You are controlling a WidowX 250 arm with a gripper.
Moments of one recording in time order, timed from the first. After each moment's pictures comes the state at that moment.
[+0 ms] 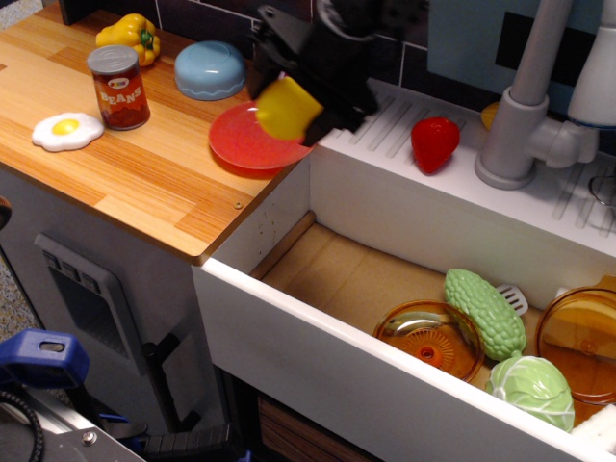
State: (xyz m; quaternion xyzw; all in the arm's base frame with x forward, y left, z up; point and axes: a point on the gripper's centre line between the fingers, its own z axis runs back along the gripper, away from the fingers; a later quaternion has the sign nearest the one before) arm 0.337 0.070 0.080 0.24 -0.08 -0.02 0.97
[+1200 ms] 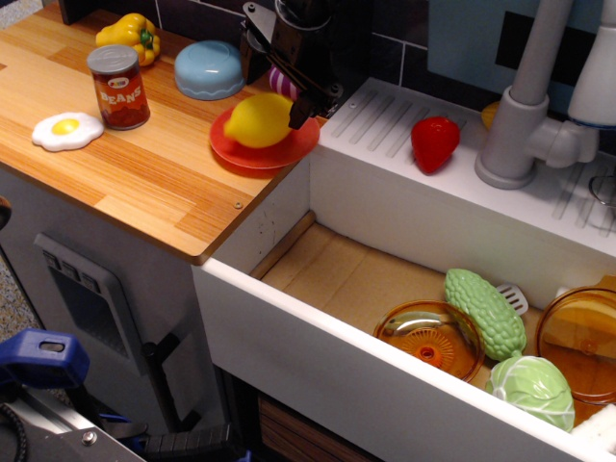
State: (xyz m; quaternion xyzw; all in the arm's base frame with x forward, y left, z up) arm 0.375 0.104 0.055 0.20 -0.12 -0.07 0.97
